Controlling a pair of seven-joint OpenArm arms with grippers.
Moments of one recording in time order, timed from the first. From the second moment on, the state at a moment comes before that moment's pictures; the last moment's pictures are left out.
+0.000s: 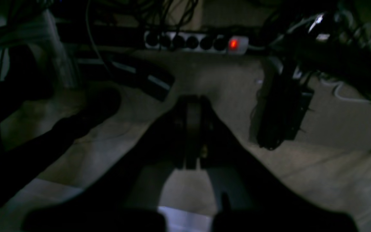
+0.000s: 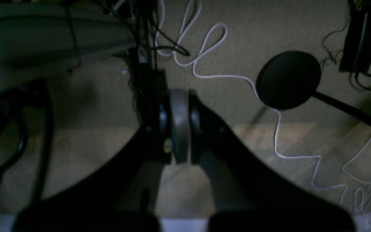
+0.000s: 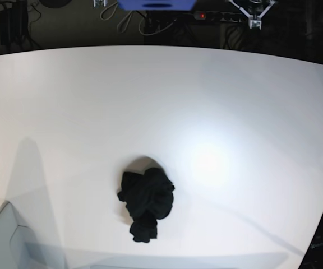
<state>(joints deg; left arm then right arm) 20.3 -13.9 4.5 34.5 -12.4 -0.3 0.5 -32.3 -1.4 2.4 42.8 -0.2 -0.4 7.3</state>
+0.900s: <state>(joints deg) 47.5 -25.3 -4.6 95.1 -30.4 0.5 6.1 -55.3 -0.9 5.2 94.3 0.0 0.0 7.2</state>
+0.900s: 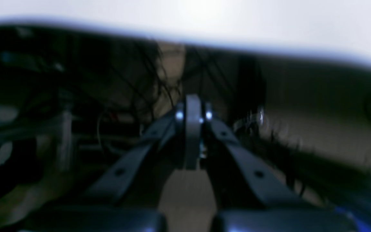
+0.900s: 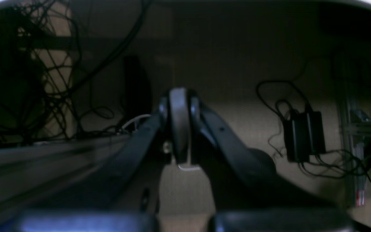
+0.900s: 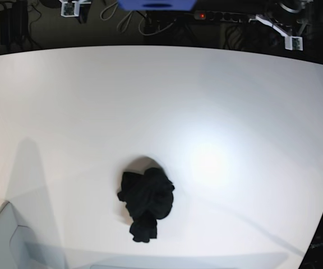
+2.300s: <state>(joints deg) 35.4 -23.9 -8.9 106.9 -30.9 0.5 6.8 -22.7 -0.9 4.9 114.5 0.0 0.2 -20.9</state>
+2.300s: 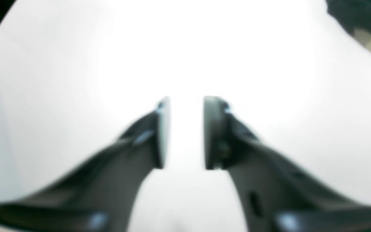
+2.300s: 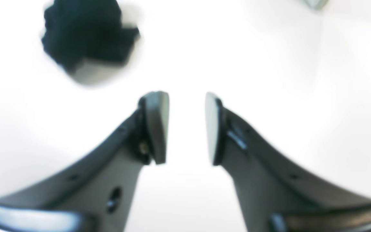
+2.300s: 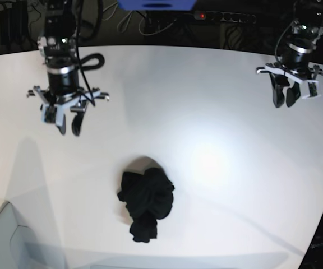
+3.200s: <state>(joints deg) 32.3 -18.7 -20.8 106.9 -30.8 0.5 6.9 19.0 -6.9 -4.7 64.6 0.1 0.0 -17.9</state>
